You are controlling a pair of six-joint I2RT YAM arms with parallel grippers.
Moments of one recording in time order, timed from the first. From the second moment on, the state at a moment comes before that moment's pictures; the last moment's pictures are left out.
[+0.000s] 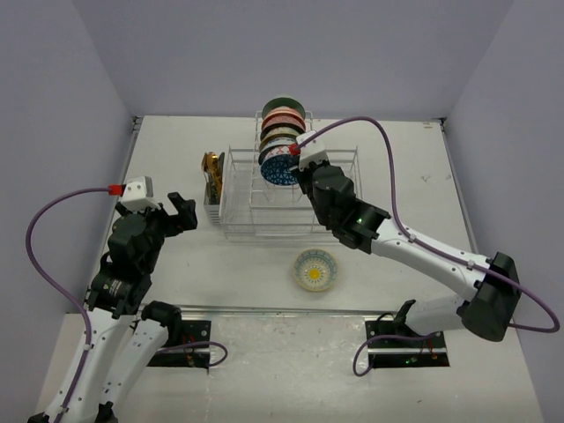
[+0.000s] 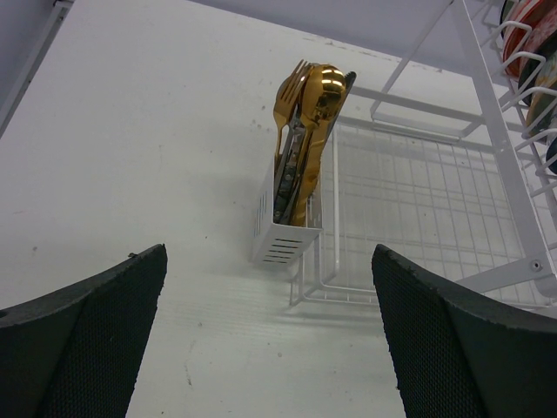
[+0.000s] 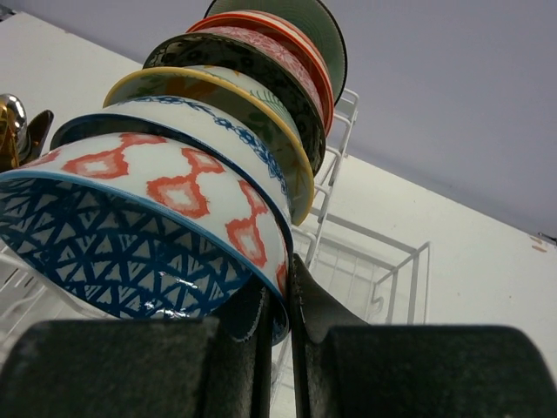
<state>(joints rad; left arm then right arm) -0.27 0.50 0.74 -0.47 -0.24 -0.33 0.92 1.34 1.14 0.07 0.66 -0.16</state>
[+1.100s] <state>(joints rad) -0.27 0.50 0.74 -0.47 -0.24 -0.32 0.94 1.19 1.17 -0.08 0.55 -0.03</state>
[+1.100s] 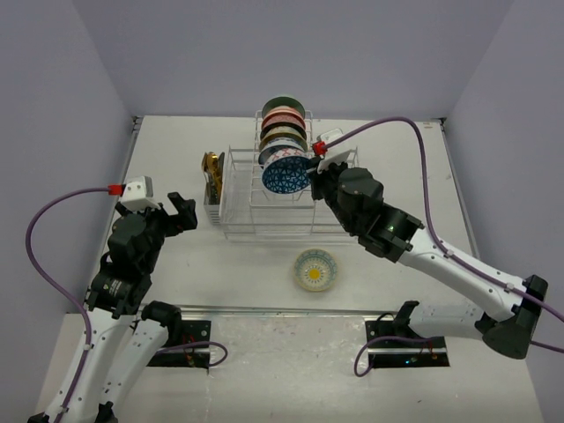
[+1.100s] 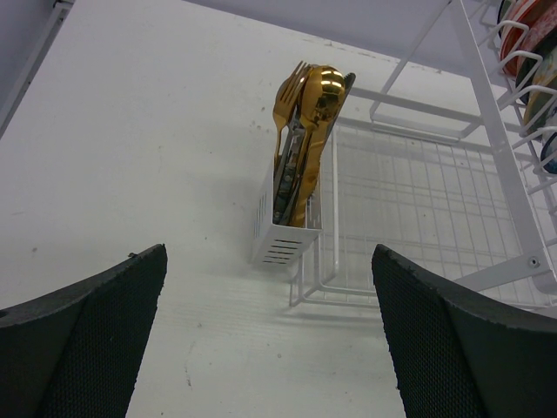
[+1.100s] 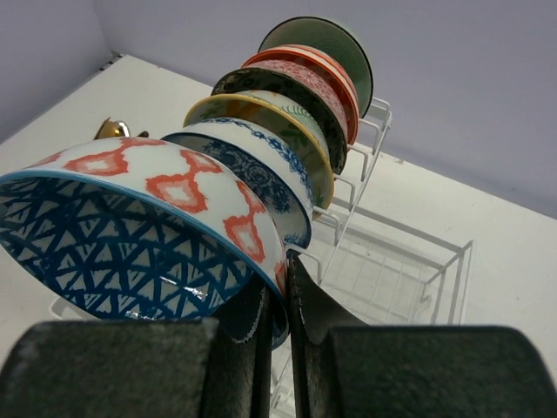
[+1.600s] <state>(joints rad) -0.27 0.50 0.74 -0.46 -0.24 -0.32 0.94 1.06 1.28 -0.49 0.36 0.23</state>
